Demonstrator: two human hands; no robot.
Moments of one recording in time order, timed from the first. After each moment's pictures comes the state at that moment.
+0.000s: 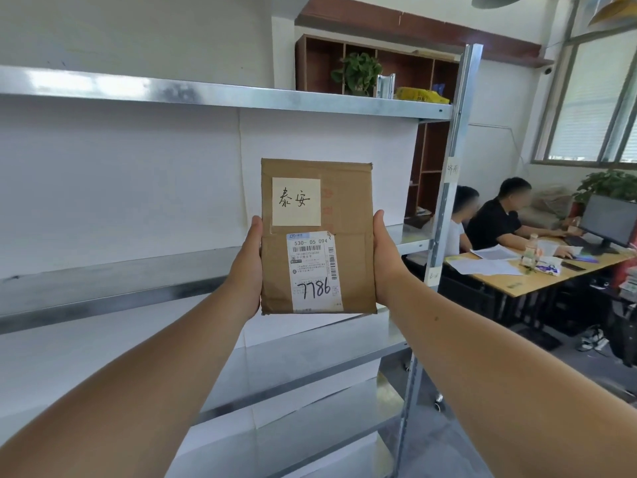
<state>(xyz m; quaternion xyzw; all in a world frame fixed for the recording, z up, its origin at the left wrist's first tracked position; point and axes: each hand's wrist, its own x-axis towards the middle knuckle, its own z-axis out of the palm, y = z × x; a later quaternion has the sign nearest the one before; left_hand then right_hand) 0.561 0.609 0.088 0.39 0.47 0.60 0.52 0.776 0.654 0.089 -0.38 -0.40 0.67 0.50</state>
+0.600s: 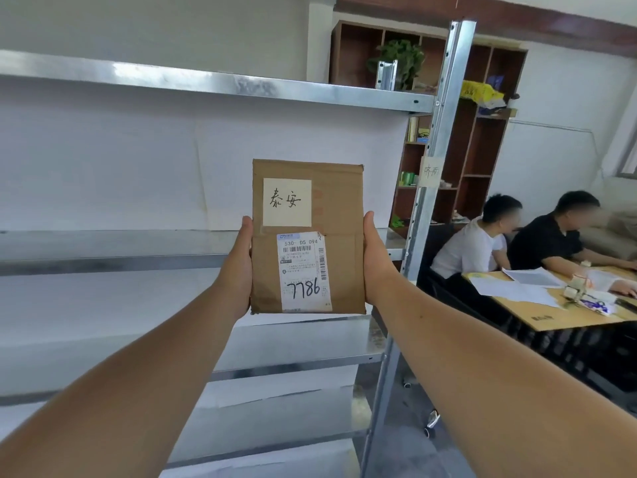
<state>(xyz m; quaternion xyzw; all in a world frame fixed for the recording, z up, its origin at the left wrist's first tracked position) 0.753 0.651 0.070 0.32 0.48 0.65 0.49 0.954 0.739 0.085 -0.39 -0.42 0.70 0.43</state>
